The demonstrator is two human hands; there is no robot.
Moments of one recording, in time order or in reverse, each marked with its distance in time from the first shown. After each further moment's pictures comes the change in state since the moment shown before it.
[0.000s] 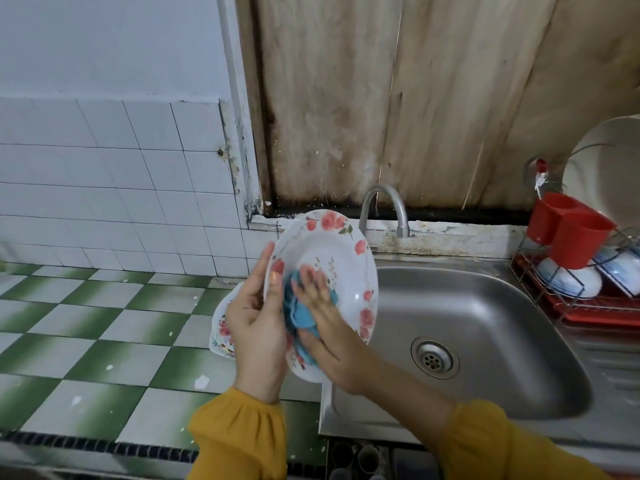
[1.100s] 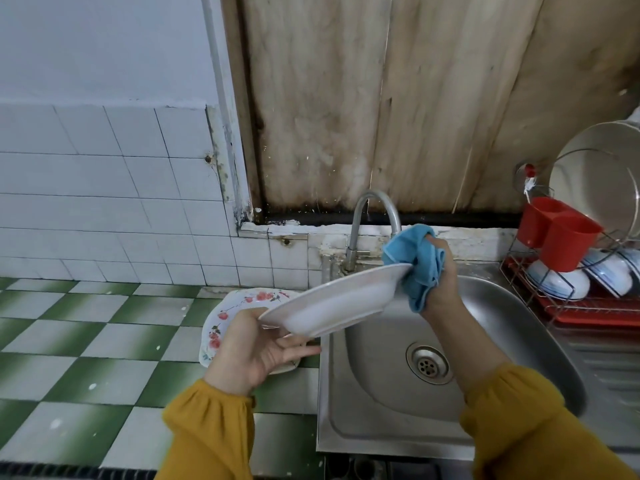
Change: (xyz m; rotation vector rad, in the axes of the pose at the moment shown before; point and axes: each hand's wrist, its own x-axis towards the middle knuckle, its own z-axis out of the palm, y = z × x) left_hand 0.043 -0.009 -0.022 -0.006 0.019 -0.916; right_hand 0.032 0.040 -0.119 1.247 0.895 0.639
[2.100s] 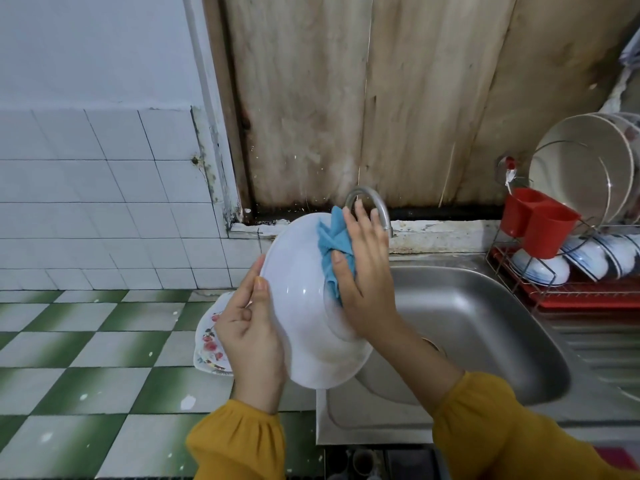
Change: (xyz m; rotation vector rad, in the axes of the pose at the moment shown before) left_hand -0.017 -0.029 0.022 -0.035 0.039 0.983; right_hand -0.042 0.052 0.030 -1.208 -0.201 -0.982
